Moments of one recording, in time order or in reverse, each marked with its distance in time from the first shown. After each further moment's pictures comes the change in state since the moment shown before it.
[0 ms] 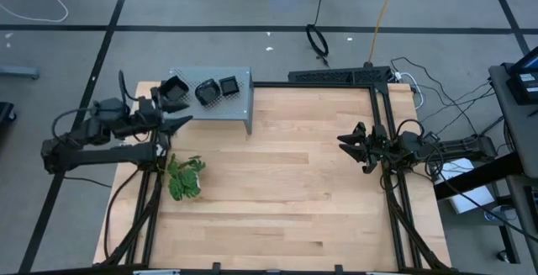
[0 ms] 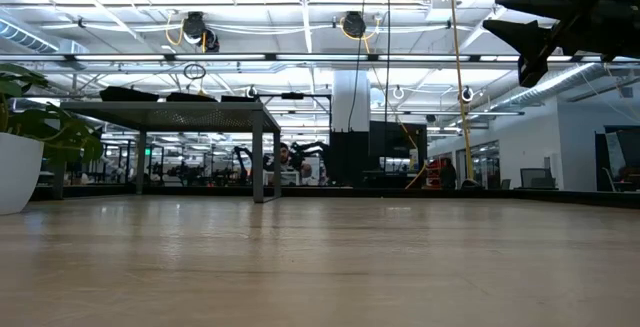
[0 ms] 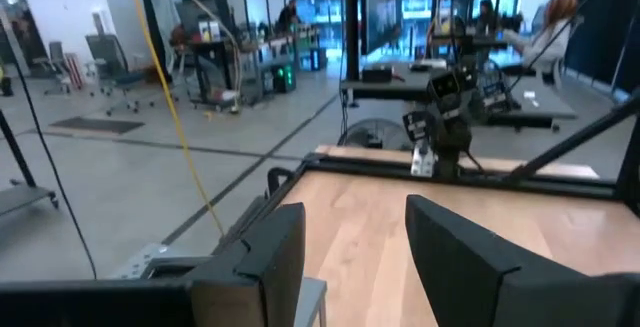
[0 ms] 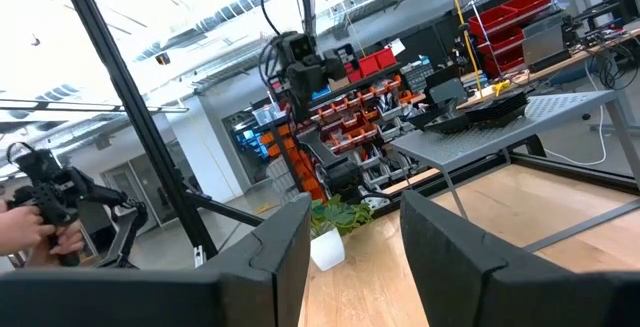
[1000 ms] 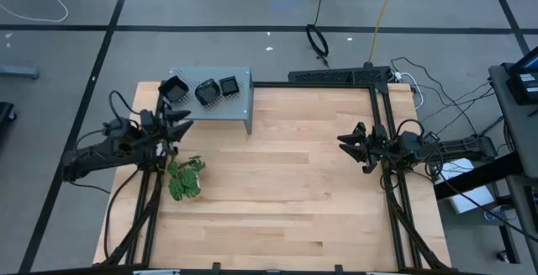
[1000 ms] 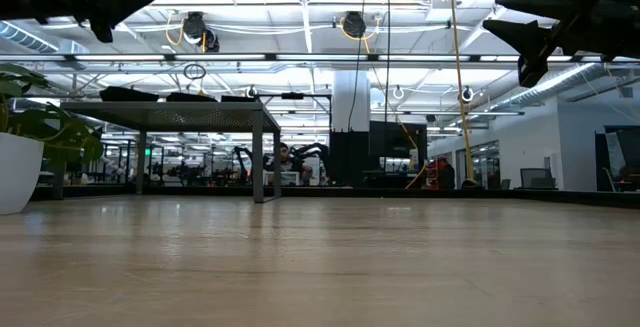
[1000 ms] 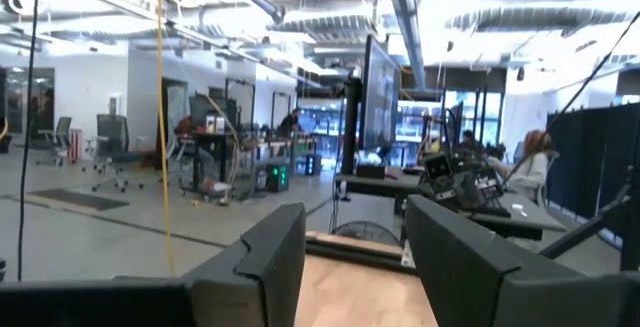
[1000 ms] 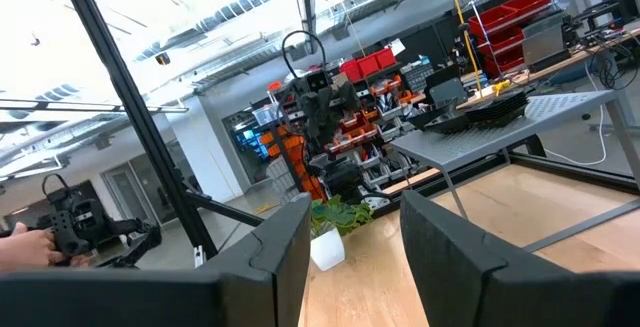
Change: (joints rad) left arm 0.000 -0.352 -0.486 0.468 -0.002 -0.079; right arm 0.000 0.000 0.000 0.000 0.000 0.000
